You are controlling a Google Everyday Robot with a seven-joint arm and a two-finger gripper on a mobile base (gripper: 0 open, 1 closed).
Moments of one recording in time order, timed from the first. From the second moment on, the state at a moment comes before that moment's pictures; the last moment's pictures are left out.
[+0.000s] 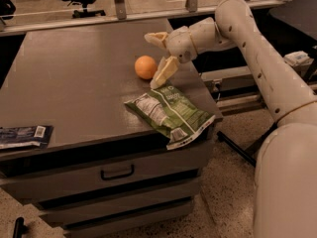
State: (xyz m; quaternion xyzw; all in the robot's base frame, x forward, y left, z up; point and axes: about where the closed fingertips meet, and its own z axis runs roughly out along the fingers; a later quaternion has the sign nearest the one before) arm 0.691 0.024 0.876 -0.67 0.52 0.31 0.44
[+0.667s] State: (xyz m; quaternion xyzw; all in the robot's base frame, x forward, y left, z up) arm 0.693 0.015 0.897 -0.66 0.52 0.29 0.45
